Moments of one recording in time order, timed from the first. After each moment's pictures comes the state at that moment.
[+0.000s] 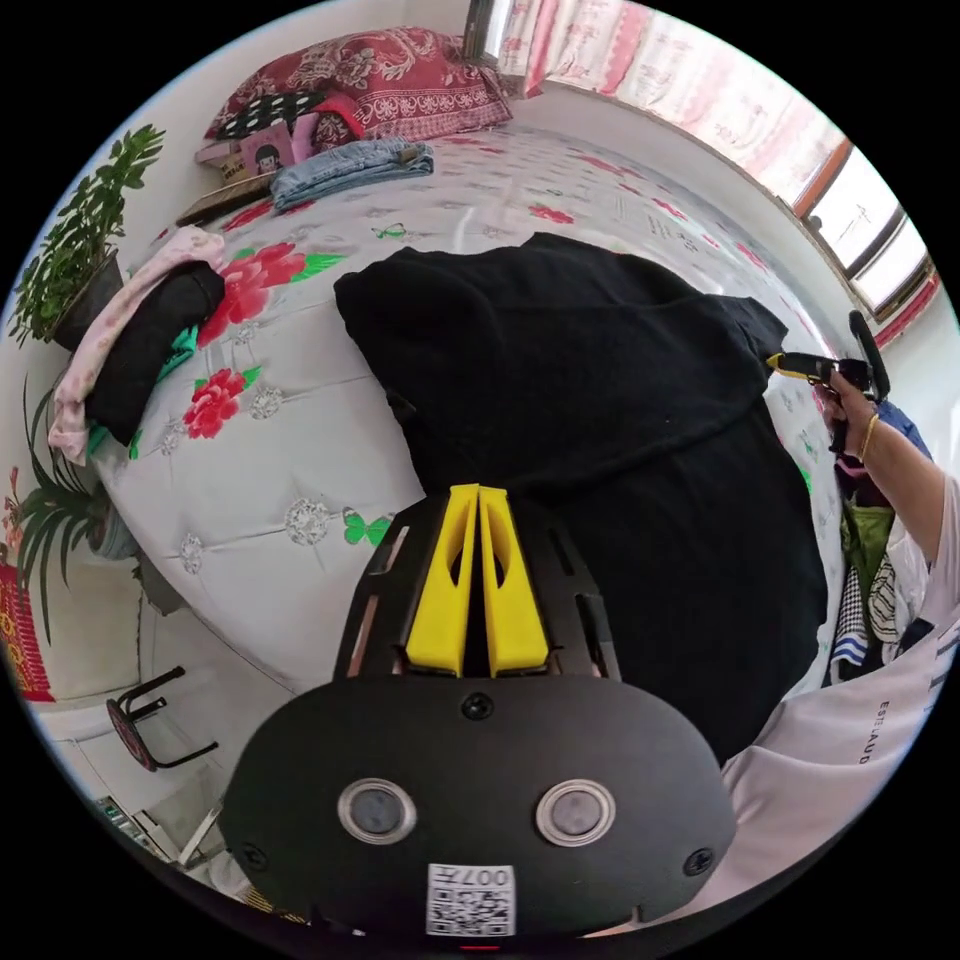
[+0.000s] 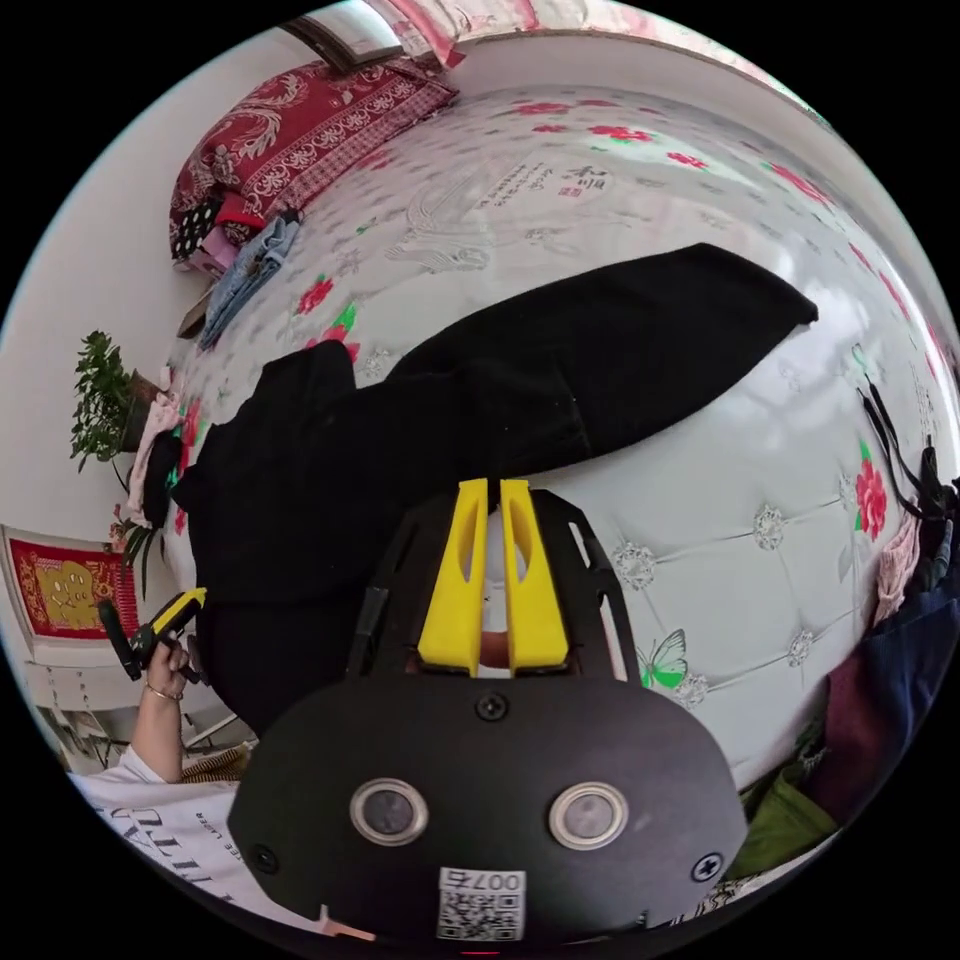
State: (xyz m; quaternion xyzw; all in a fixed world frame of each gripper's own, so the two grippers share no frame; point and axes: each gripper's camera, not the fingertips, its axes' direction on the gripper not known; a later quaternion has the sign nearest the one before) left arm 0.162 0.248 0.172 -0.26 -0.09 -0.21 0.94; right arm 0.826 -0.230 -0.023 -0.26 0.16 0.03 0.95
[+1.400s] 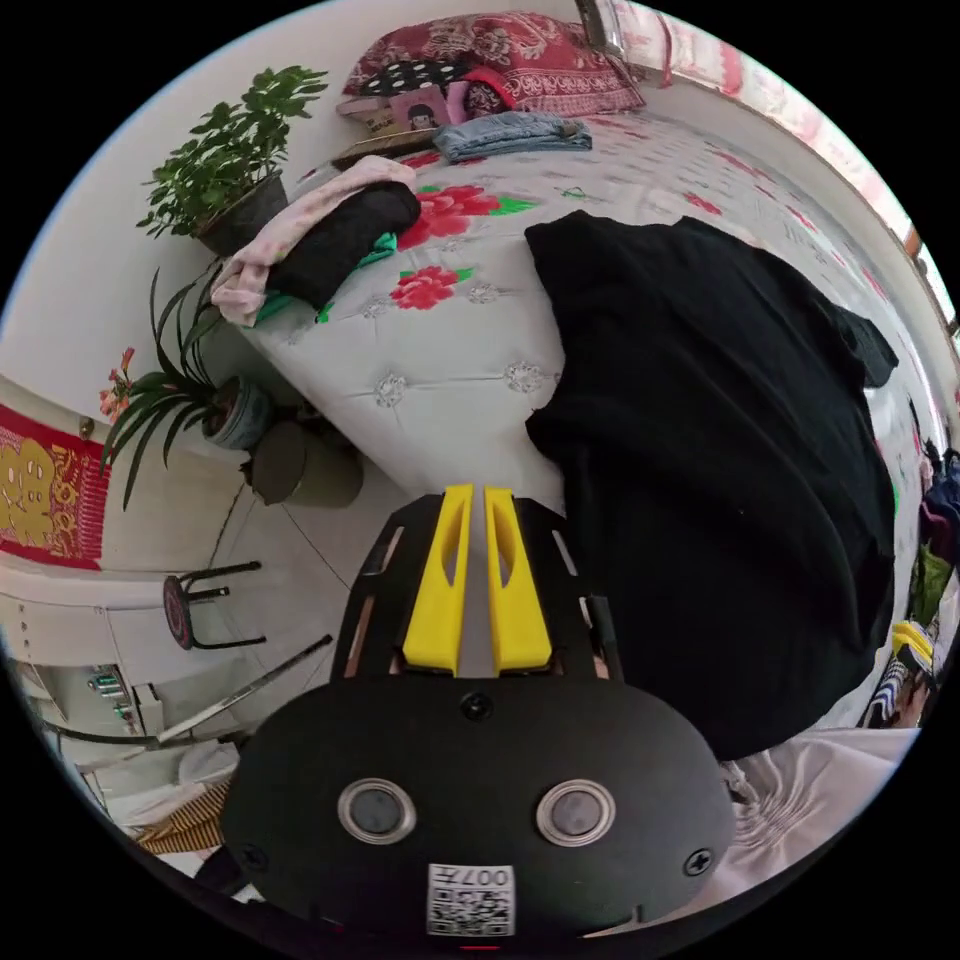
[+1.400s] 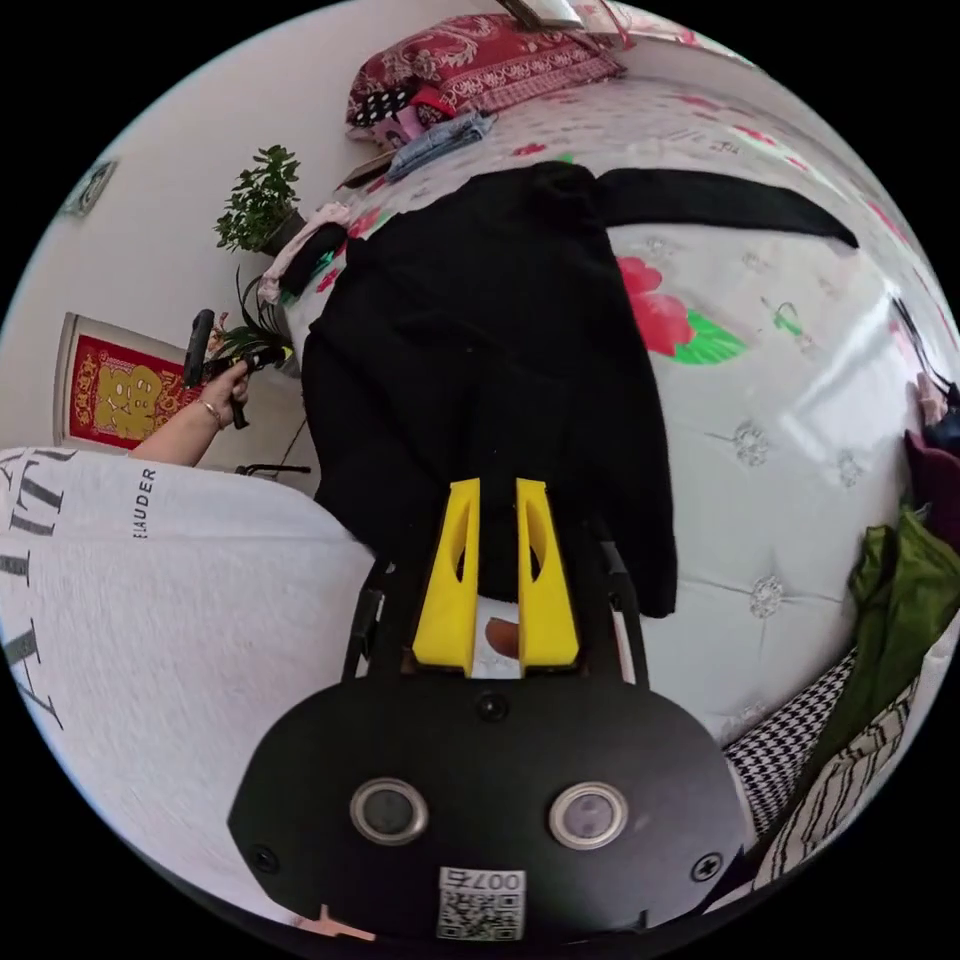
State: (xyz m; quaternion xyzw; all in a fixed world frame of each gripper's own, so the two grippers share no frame) left arm 0.111 0.307 0.027 -0.30 -0.25 -0.27 0.88; right arm 0.695 -0.003 -0.206 -0.35 0.06 -0.09 0.93
